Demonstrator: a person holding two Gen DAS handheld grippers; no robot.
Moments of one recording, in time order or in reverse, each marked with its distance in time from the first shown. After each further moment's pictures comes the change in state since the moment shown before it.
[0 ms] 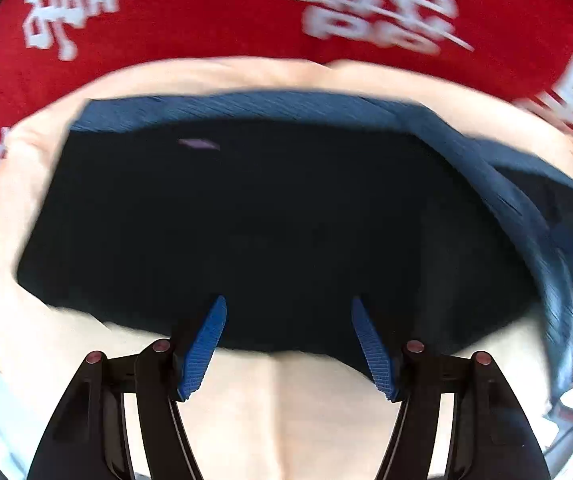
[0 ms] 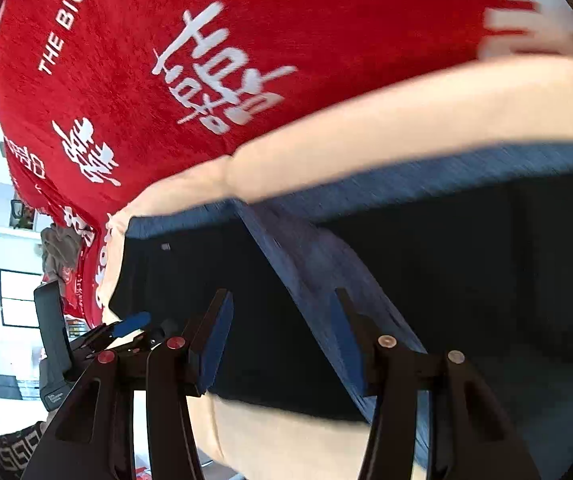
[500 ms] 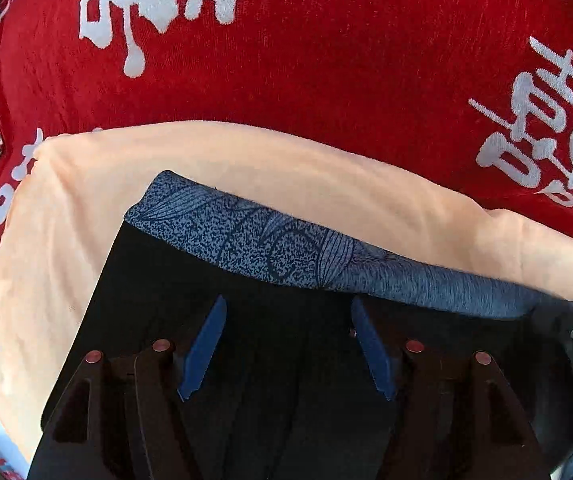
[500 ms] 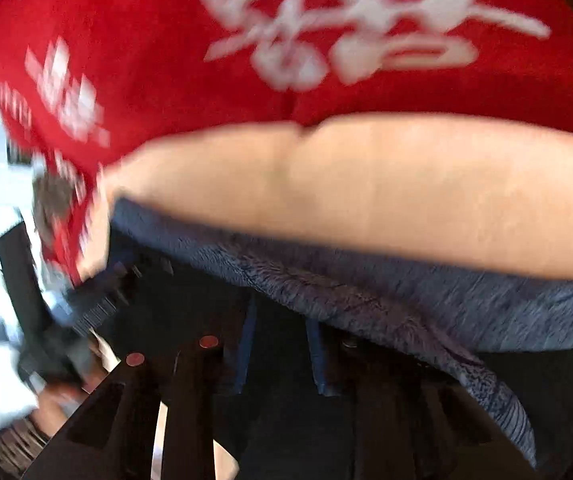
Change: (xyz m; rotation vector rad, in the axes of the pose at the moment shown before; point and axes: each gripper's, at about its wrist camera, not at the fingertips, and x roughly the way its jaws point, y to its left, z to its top) left arm 0.044 0.105 0.102 -0.208 -0.209 0.118; right arm 0.151 0.081 0.091 -0.099 0.119 0.011
